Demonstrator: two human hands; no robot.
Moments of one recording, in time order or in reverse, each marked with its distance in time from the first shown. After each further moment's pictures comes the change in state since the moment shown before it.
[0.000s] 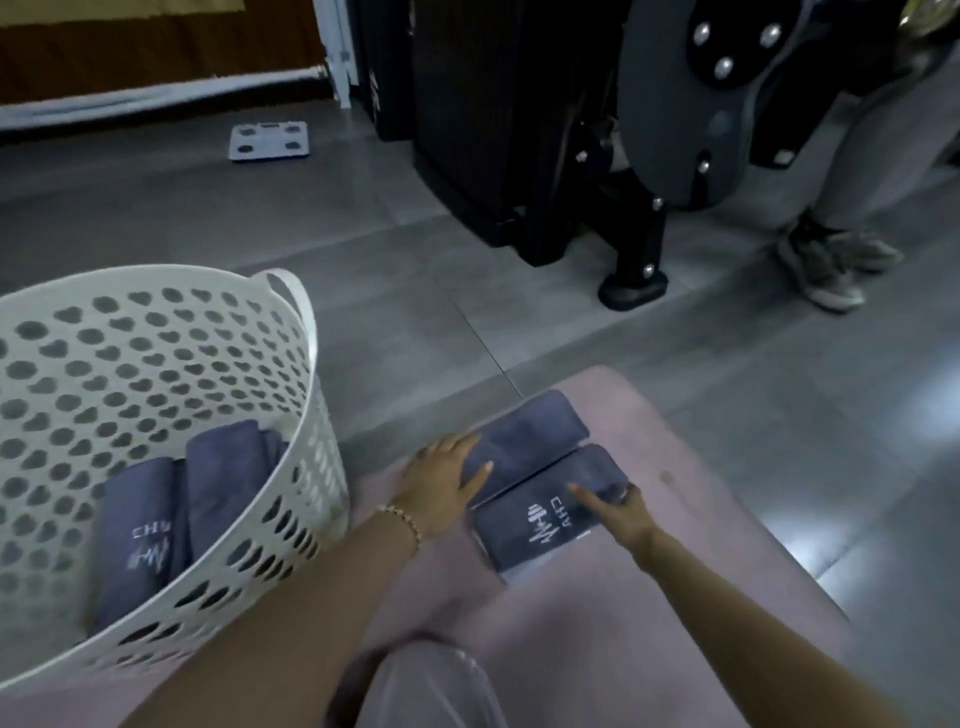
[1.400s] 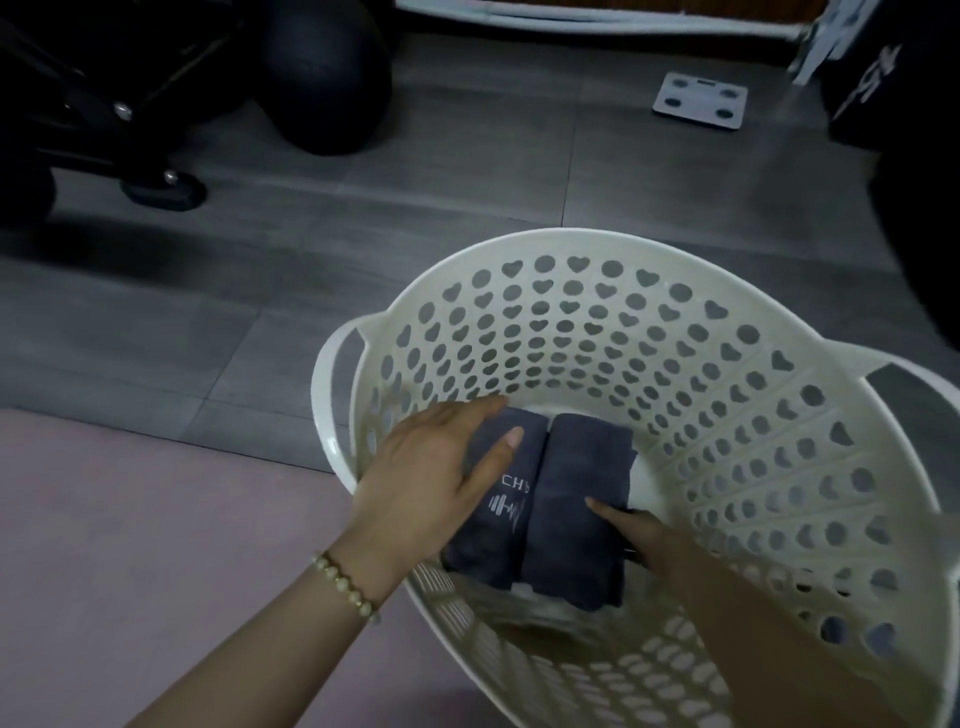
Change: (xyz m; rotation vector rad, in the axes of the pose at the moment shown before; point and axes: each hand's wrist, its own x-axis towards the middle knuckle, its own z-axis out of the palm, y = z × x) left_hand -0.243 -0.267 -0.199 -0.093 0.559 -0.518; right_hand 0.009 -0.070 0.447 -0.496 -0.669 0.100
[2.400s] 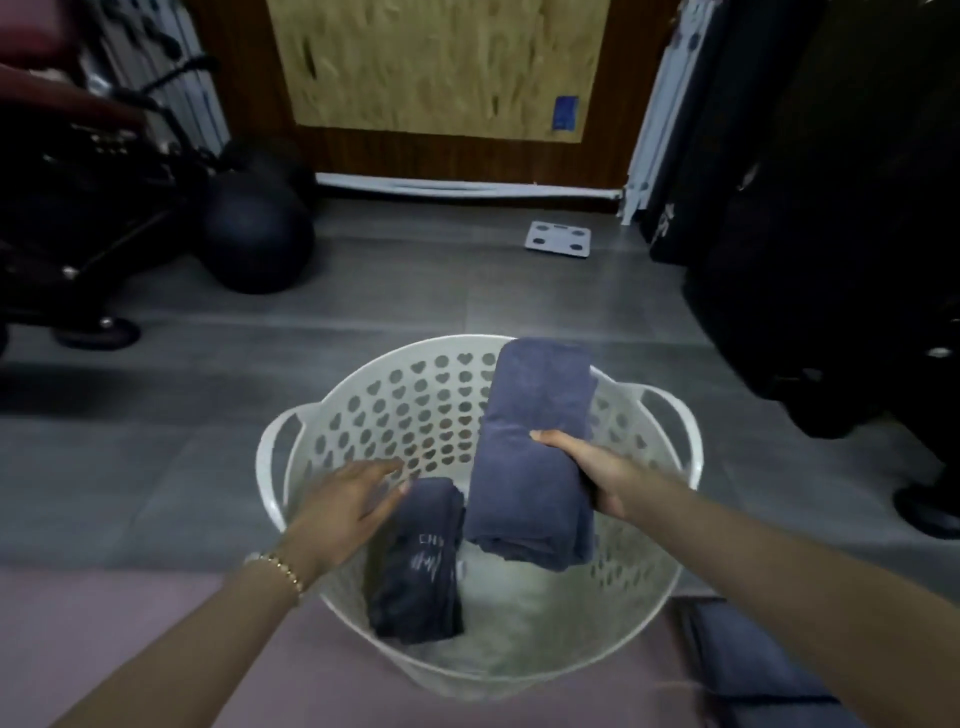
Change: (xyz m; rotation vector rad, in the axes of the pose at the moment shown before) left_hand -0.003 0.000 -0.013 0.127 -0.092 0.070; right_hand -0.201 -0.102 -0.052 0.259 -0.056 -0.423
